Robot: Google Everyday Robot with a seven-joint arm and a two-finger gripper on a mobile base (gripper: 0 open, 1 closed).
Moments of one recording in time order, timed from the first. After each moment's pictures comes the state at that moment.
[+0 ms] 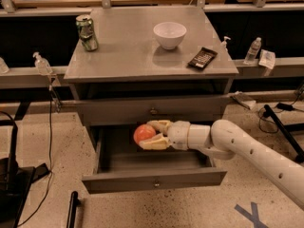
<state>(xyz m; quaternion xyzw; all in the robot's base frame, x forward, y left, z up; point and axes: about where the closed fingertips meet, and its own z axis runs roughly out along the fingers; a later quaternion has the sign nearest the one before) 0.599 -0.008 0.642 -0.43 0.65 0.36 0.51</state>
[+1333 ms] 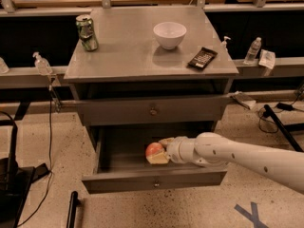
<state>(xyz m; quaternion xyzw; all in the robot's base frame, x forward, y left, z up) 0.604 -0.044 0.520 -0.40 0.81 0.19 0.39</state>
